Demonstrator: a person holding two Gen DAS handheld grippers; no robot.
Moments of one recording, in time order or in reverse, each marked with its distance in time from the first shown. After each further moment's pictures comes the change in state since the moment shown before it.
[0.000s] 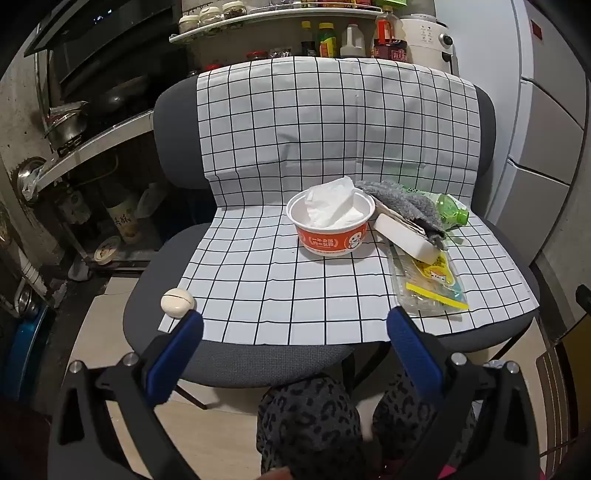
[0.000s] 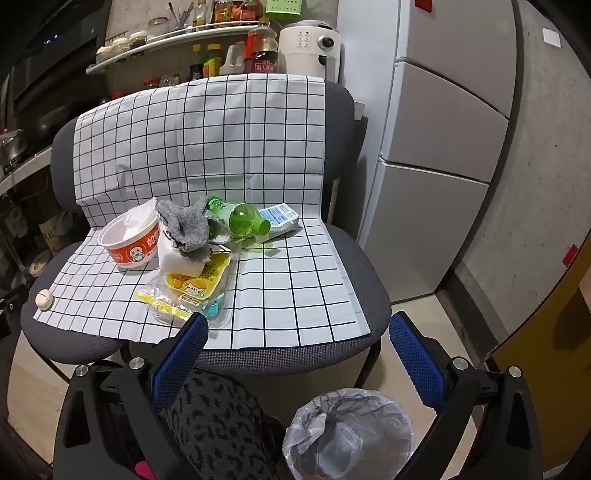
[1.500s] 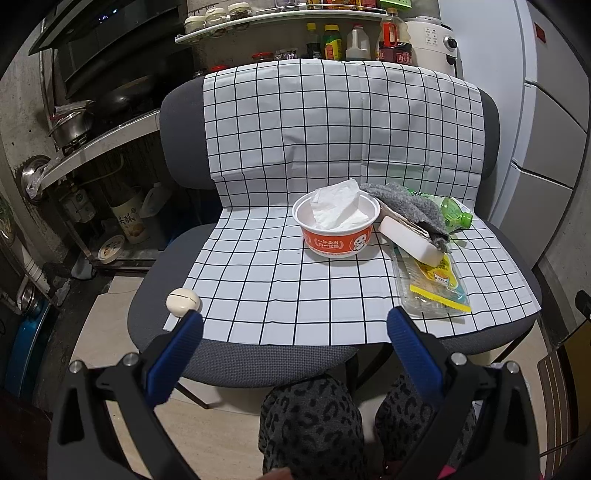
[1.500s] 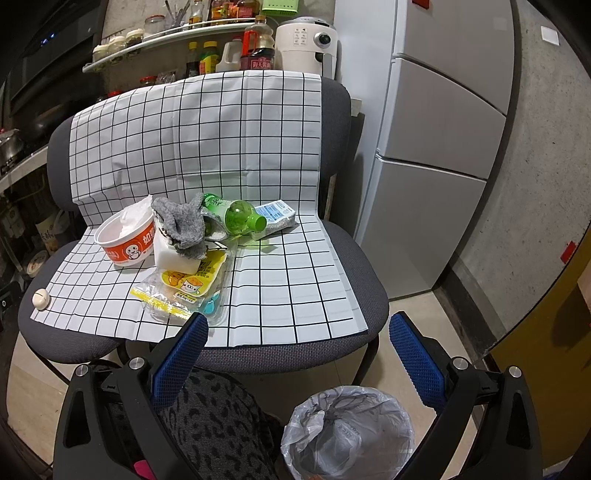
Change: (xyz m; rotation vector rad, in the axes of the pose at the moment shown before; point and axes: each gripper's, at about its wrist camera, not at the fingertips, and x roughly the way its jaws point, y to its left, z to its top) left arm -0.004 0.005 -0.001 -0.005 -0.011 0.016; right arm 0.000 0.003 -0.001 -0.001 0.007 -0.005
